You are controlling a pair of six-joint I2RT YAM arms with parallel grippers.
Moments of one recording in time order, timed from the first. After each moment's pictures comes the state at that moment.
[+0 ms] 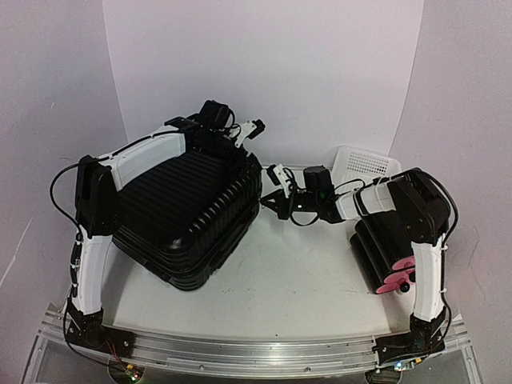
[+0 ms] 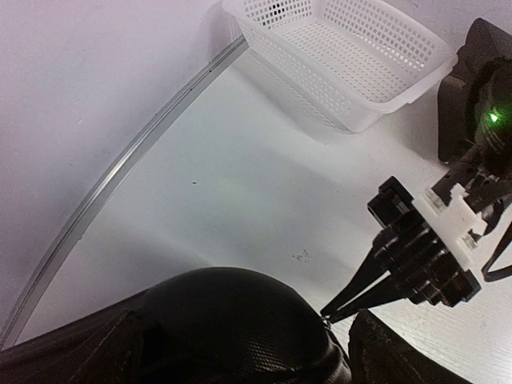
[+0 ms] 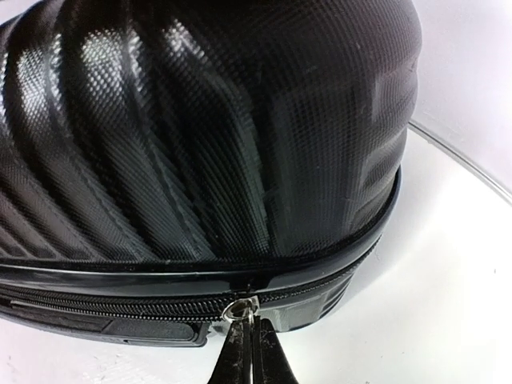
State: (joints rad) left arm -0.64 2.19 2.16 -0.65 0.29 0.30; right arm 0.57 2.11 1.25 0.47 -0.51 -0.09
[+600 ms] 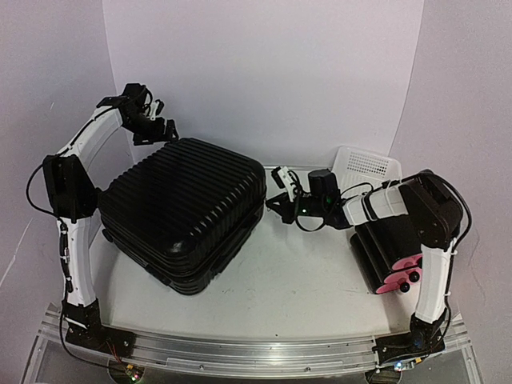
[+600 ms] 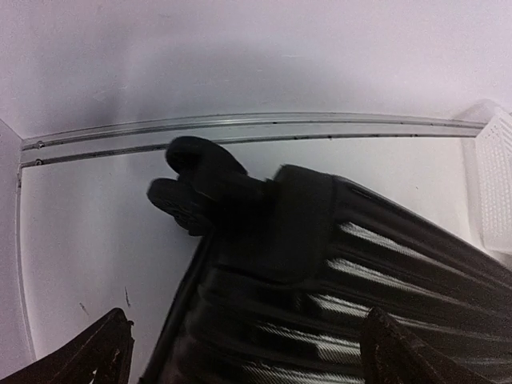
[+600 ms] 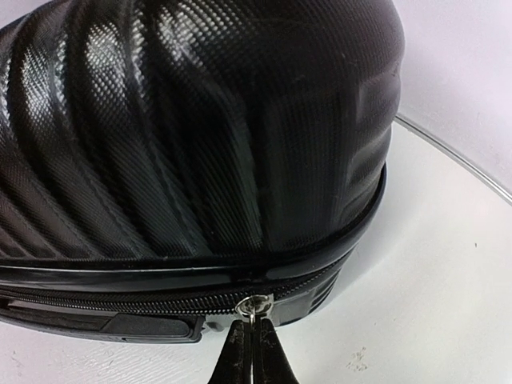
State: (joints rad) left arm -0.18 2.16 2.33 -0.97 0.22 -0.09; right arm 0.60 2.01 1.13 0.49 -0.44 -0.09
